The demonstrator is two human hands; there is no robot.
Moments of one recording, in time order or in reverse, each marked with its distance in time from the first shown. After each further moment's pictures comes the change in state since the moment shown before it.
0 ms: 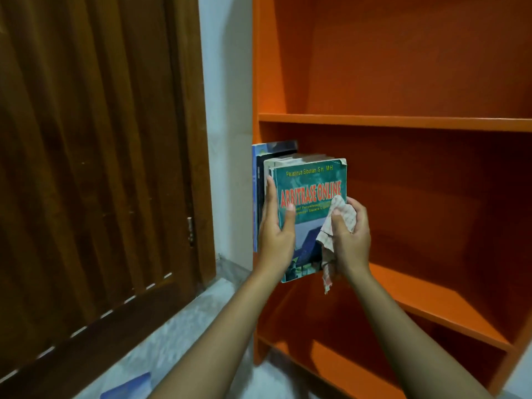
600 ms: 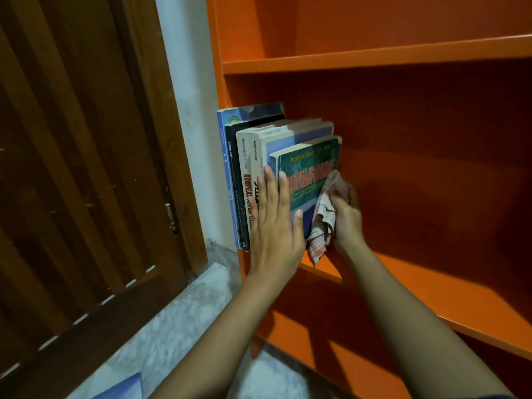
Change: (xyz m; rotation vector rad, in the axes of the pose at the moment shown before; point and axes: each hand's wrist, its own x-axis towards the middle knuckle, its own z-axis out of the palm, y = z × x) left_hand 0.023 -0.093 0.036 0.788 -0.016 0.274; right_hand 0.073 0.093 0.029 0.438 0.013 0.377
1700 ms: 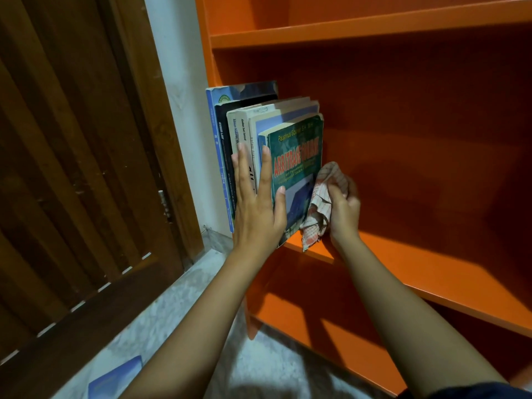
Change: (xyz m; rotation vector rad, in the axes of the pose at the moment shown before) left_hand 0.008 -0.020 -0.003 -0.093 0.069 0.033; right_hand -0.009 0.012 -0.011 -0.067 0.059 -0.095
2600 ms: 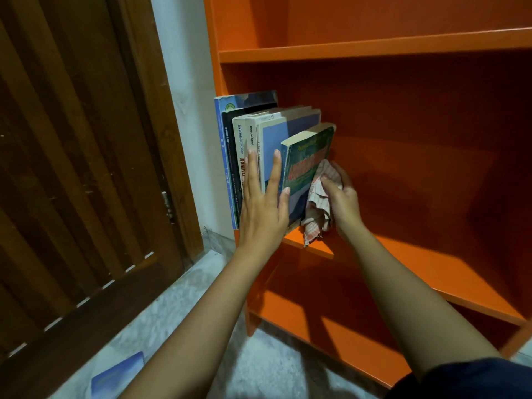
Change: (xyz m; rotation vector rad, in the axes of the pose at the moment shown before) left_hand -0.003 0.015 -0.012 0.007 -0.084 -0.024; right_hand -0.003 -0.032 -0.006 -0.192 -0.192 0.004
